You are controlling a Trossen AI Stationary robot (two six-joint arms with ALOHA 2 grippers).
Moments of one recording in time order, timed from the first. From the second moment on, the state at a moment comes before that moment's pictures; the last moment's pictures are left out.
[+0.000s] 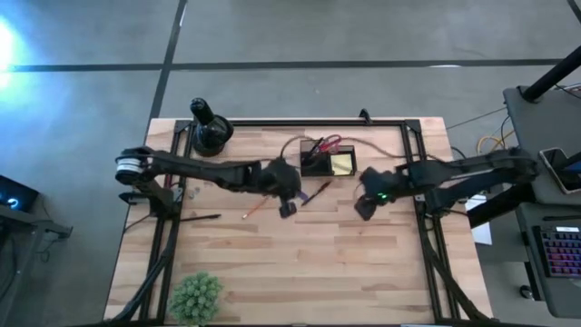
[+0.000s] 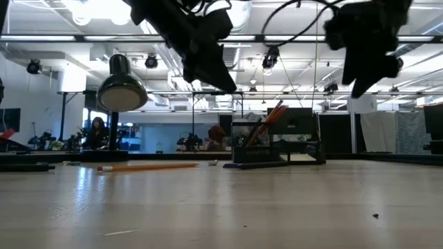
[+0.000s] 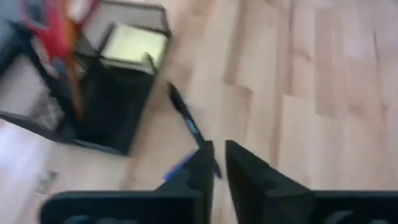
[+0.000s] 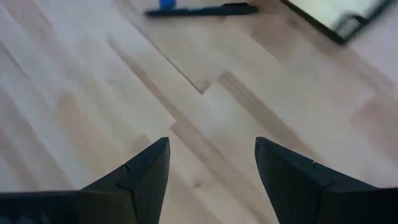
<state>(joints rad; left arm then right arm) 0.02 1.63 1.19 -0.27 -0.16 -0.16 0.11 1.12 0.86 -0.85 0.11 0.86</state>
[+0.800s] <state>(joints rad) -0.42 1.39 0.89 -0.55 -0.63 -0.97 -0.03 1.84 1.32 -0.83 0.10 -0.43</state>
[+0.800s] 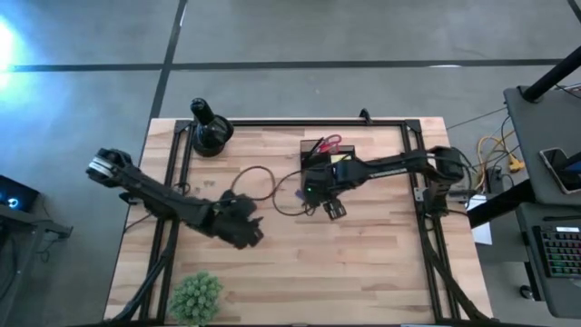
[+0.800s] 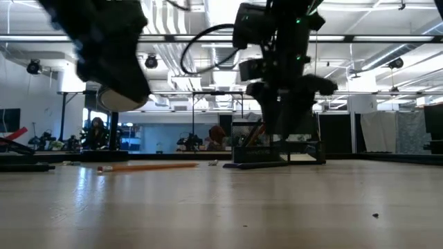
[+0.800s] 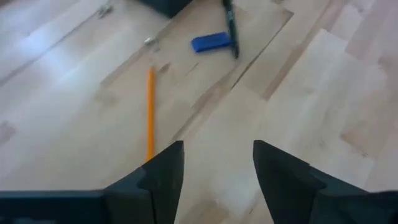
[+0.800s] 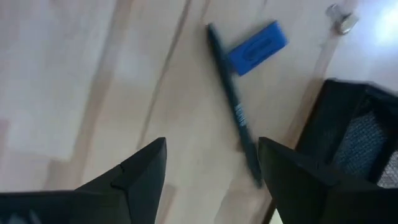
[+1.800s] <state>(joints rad) -0.49 1.11 0.71 -0.54 -0.75 -1.04 -0.15 2.07 1.38 -0.80 -0.01 -0.53</state>
